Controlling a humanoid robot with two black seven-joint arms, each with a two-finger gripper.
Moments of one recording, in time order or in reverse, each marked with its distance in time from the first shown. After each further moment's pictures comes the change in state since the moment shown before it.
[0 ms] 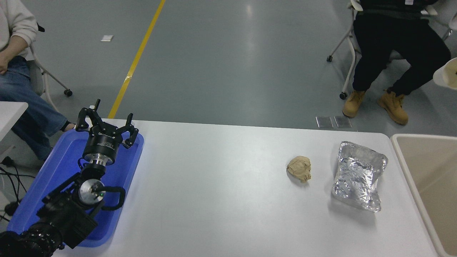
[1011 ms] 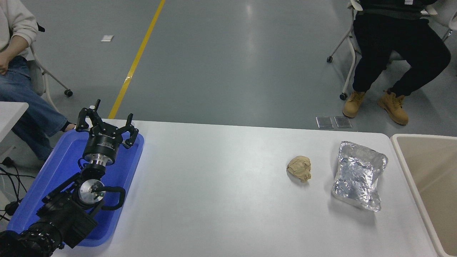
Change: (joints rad) left arm 0.000 0.000 0.000 0.000 0.000 0.000 0.000; right arm -0.599 0.069 0.389 -0.089 0.079 -0.206 -0.043
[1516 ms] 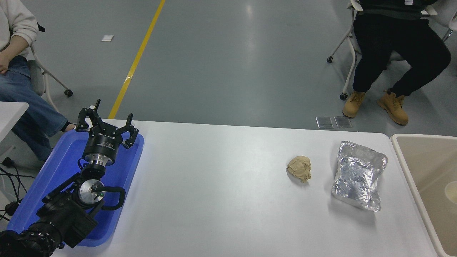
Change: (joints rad) left arm 0.000 0.000 0.000 0.000 0.000 0.000 0.000; right arm -0.004 0.011 0.012 -0.002 0.001 -0.104 0.003
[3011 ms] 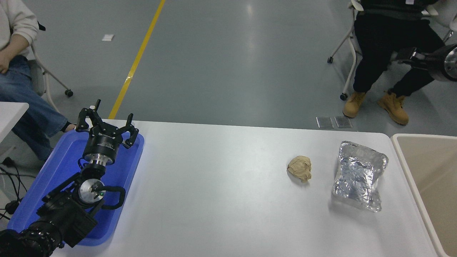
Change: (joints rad) left arm -0.001 0.000 0.000 0.000 0.001 0.000 0.000; right arm 1.161 0.071 -0.568 0.667 -0.042 0.302 -0.002
